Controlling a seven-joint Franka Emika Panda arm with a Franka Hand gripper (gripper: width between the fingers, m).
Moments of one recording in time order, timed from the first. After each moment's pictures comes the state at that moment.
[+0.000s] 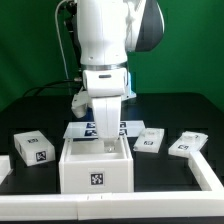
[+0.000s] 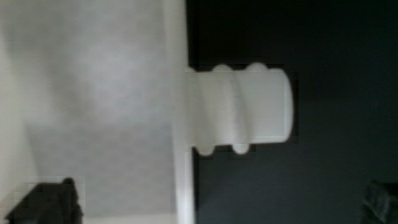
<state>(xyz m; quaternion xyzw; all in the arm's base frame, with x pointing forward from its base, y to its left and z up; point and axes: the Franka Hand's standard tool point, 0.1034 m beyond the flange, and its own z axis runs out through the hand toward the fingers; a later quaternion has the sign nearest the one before) 0.471 -0.016 0.029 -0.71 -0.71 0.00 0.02</state>
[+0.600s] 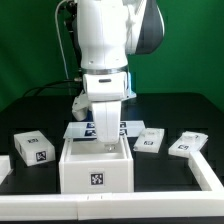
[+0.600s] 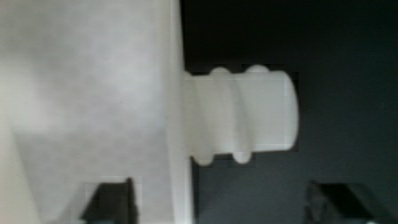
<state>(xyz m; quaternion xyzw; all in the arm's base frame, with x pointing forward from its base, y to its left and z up) 0.471 -0.016 0.025 -0.71 -0.70 0.00 0.02</state>
